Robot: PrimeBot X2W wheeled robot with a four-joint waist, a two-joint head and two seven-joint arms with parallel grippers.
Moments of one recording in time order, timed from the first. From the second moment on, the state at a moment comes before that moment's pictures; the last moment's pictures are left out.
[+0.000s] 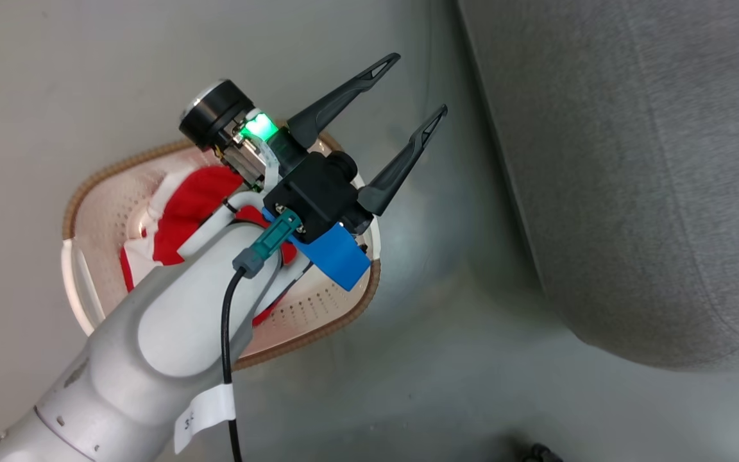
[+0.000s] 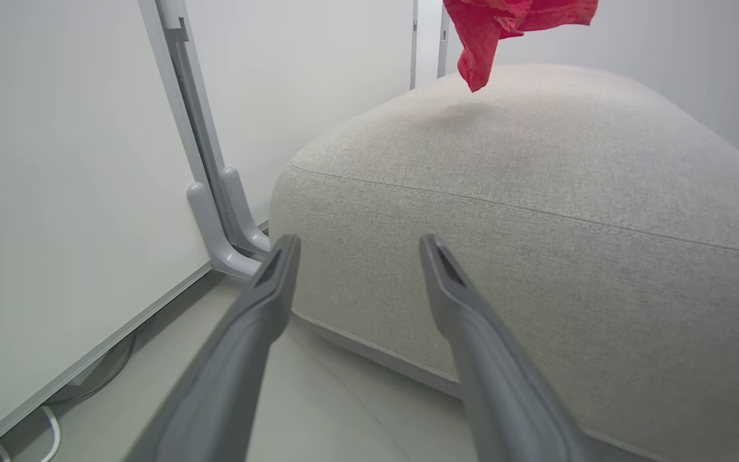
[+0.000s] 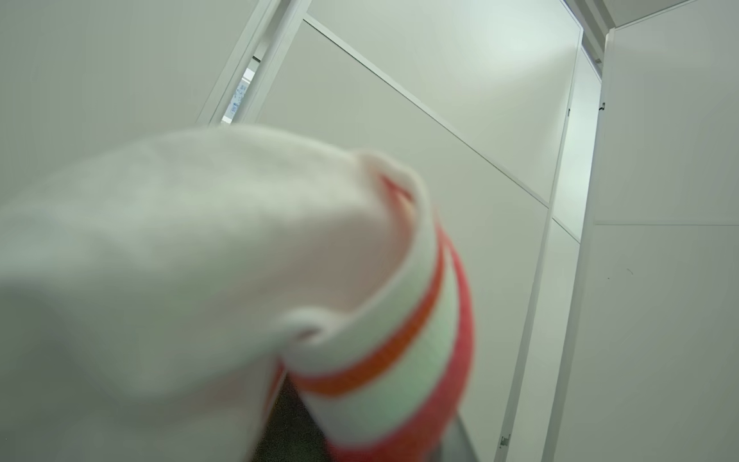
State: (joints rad) left arm -0.84 0.25 -0.79 0.32 -0.23 -0.13 -0.26; right arm -1.14 -0.52 -0.45 0.12 0.09 0.13 -0.26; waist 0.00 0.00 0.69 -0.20
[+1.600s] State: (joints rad) left arm -0.62 0.23 -0.66 0.26 -0.29 -0.07 -0.26; right arm -0.30 -0.19 -0.37 0.22 0.11 0.13 -0.26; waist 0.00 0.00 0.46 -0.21
